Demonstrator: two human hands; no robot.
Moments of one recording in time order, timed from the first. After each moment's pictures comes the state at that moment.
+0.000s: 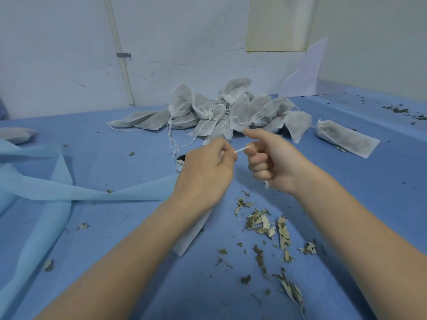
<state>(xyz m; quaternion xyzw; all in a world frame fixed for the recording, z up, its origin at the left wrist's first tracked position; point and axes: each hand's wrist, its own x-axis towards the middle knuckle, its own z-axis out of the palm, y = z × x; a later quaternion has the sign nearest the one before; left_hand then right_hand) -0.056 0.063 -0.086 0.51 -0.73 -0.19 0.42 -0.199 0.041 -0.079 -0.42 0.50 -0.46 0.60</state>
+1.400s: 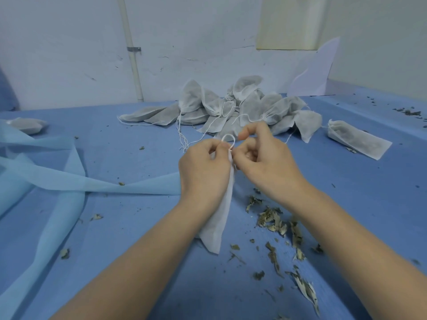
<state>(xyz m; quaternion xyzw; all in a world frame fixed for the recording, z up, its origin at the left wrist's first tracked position) -0.051 0.065 -0.092 0.55 -0.58 -0.25 0.55 -0.162 0.066 -0.087 -0.72 0.50 -0.46 0.18</state>
